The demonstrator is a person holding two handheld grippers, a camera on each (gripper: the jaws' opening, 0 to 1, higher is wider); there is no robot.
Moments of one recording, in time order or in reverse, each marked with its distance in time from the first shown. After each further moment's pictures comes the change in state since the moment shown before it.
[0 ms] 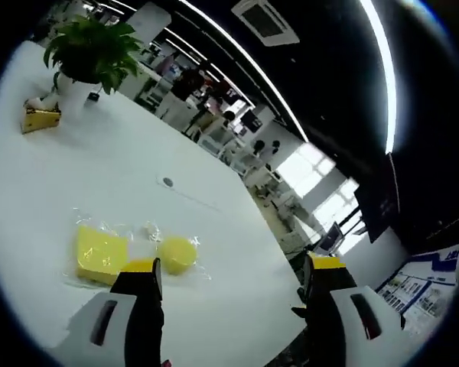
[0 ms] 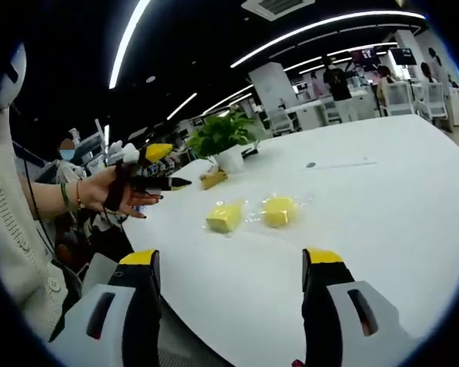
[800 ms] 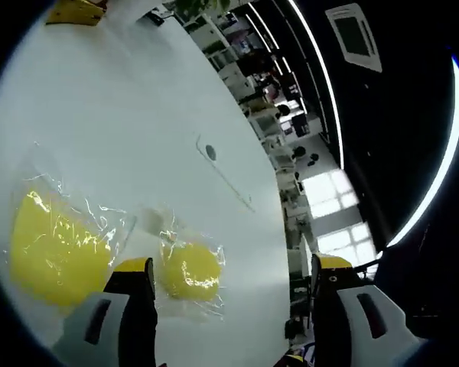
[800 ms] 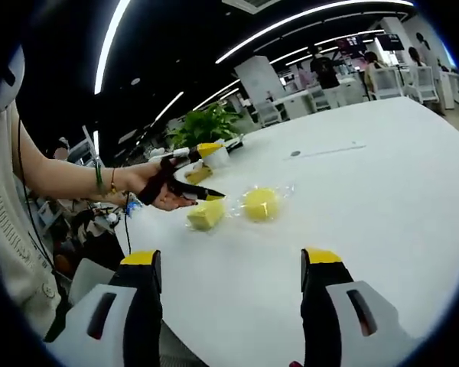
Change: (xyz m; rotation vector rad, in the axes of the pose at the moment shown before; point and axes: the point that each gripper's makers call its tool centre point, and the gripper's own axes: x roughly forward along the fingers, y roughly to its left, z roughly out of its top) left arm 0.125 0.086 -0.013 -0.377 0.083 0.141; right arm 0.013 -0.040 -0.010 0.072 0.026 -0.043
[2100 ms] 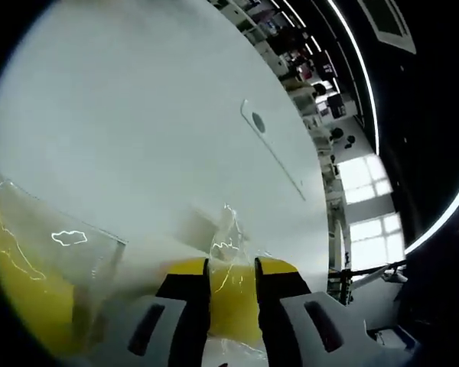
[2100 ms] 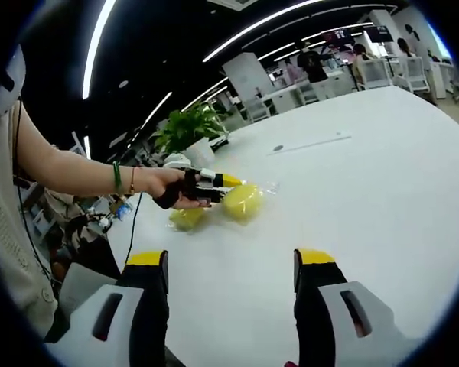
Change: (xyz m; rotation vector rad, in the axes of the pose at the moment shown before) left arm 0.076 0.053 -0.025 0.017 0.120 0.197; right arm 0.008 -0.038 -0.002 0.048 0.007 -0.041
